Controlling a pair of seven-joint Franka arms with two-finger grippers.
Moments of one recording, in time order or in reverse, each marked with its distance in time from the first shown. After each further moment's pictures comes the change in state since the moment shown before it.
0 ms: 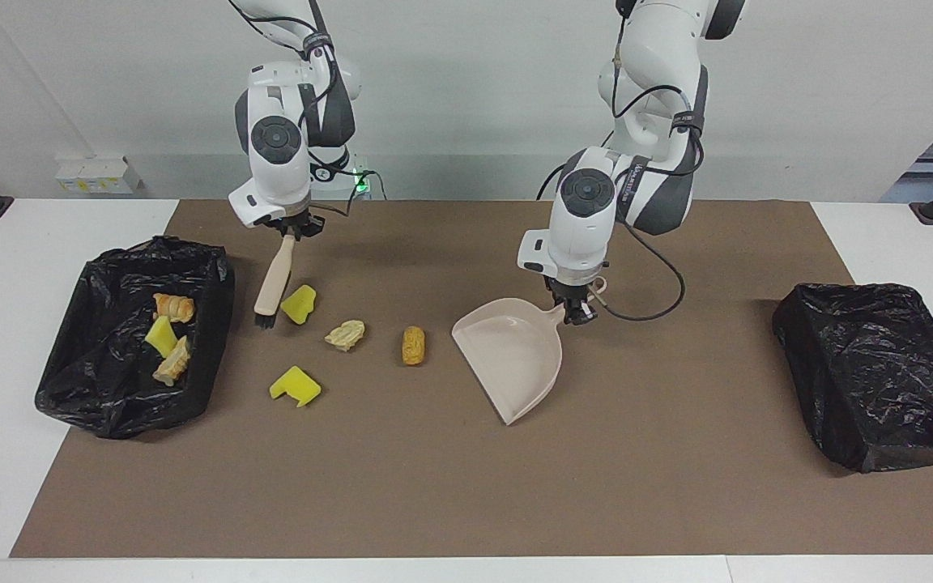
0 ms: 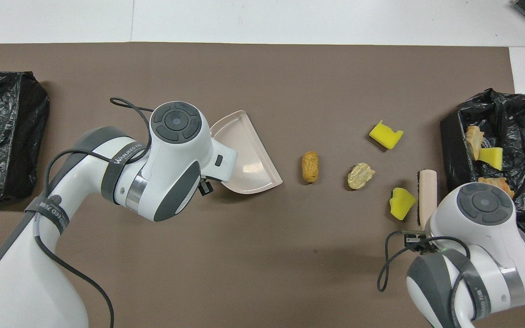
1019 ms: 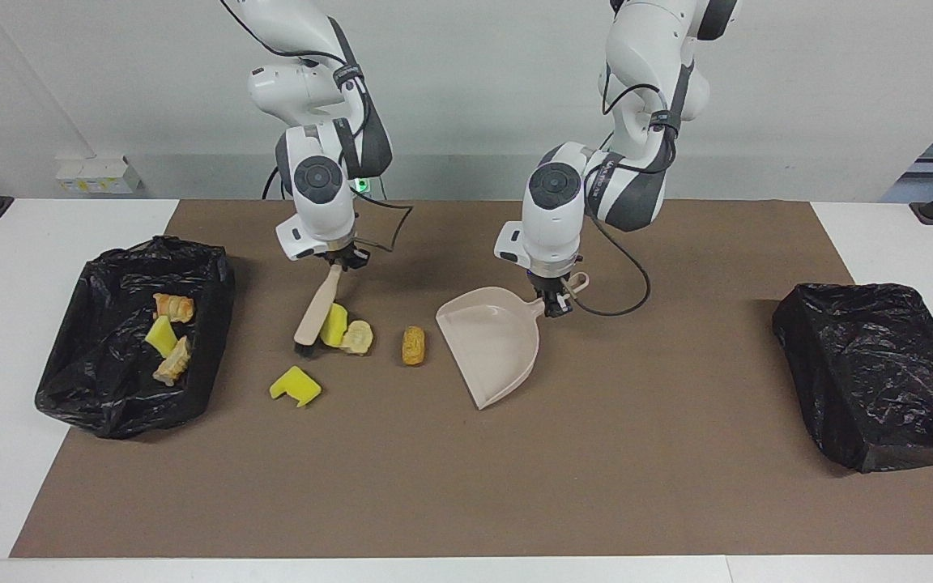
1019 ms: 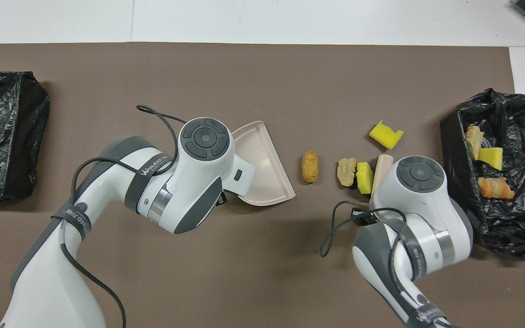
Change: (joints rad) left arm -0.053 0.004 -0.017 -0.012 0.019 0.016 0.007; right arm 0.157 0.274 0.015 0.216 0.206 0.104 0.209
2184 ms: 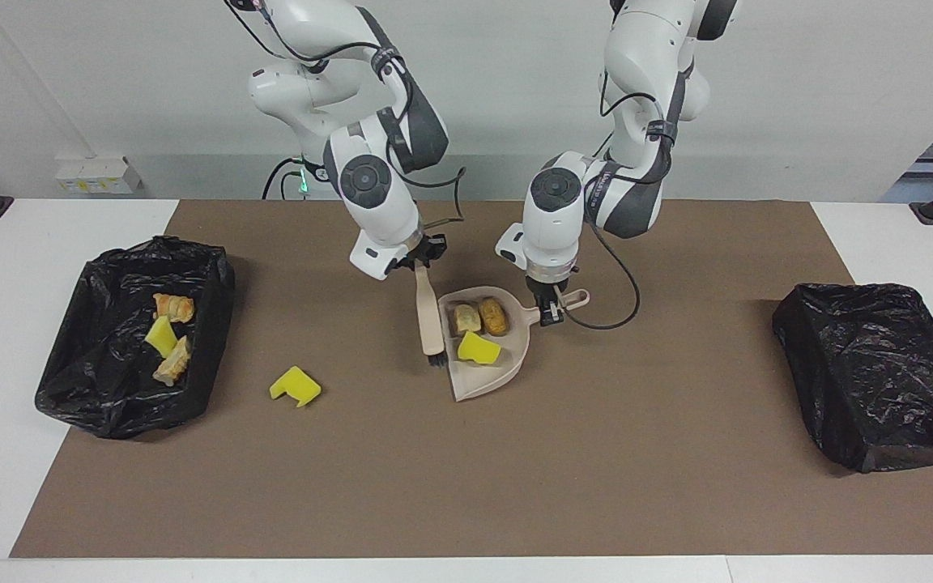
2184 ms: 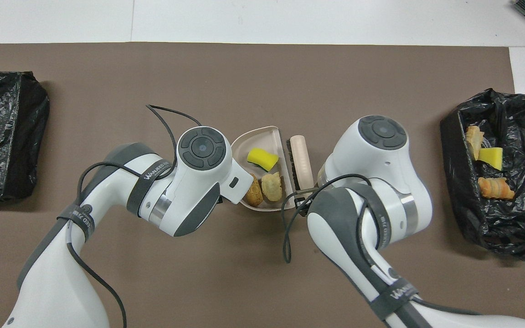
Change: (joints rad) left arm 0.000 0.000 0.010 -0.062 0.010 0.131 0.199; right arm -0.005 0.105 0.077 0.305 0.270 -0.164 -0.442
